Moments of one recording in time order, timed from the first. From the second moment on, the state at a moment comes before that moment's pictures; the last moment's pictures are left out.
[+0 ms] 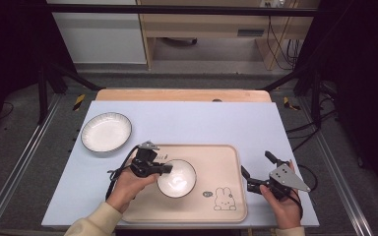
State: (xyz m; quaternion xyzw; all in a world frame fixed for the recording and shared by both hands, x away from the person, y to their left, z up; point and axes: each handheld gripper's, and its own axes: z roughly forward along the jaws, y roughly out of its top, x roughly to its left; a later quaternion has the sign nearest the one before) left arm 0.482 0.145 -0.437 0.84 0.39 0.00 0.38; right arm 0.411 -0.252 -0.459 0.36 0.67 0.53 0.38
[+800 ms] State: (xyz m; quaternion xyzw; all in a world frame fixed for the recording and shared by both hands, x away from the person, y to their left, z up) left arm 0.490 0.137 -0.447 0.84 0.40 -0.01 0.37; right arm 0.411 -0.252 -0.459 0.36 0.67 0.53 0.38
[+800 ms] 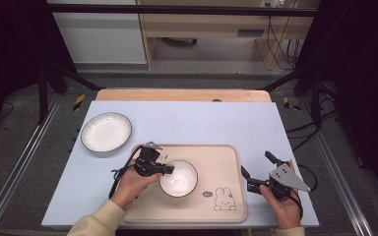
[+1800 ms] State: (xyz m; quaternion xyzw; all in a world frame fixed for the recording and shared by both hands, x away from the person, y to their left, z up) left arm 0.496 0.136 -0.450 0.84 0.39 0.00 0.37; right arm 0.411 -0.251 -0.460 0.36 0.67 0.53 0.37
